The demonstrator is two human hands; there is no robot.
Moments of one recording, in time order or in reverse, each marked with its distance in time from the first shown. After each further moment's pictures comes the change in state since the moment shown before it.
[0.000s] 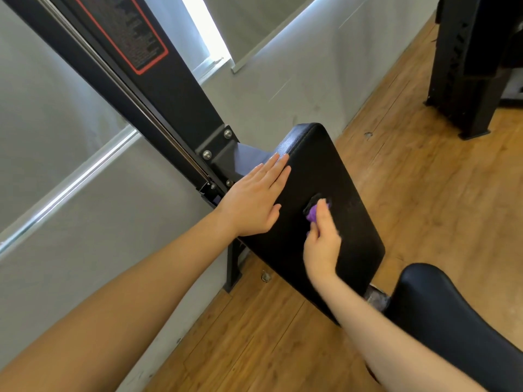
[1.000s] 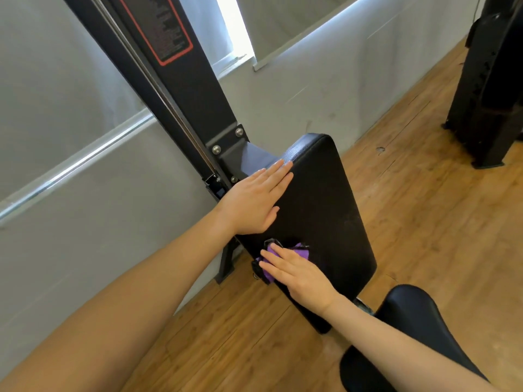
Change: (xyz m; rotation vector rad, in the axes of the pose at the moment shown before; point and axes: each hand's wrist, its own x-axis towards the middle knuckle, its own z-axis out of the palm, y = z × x) left_hand -0.001 0.006 0.000 0.021 -0.018 -0.073; right_hand -0.005 0.019 -0.039 -0.466 -0.754 -1.150
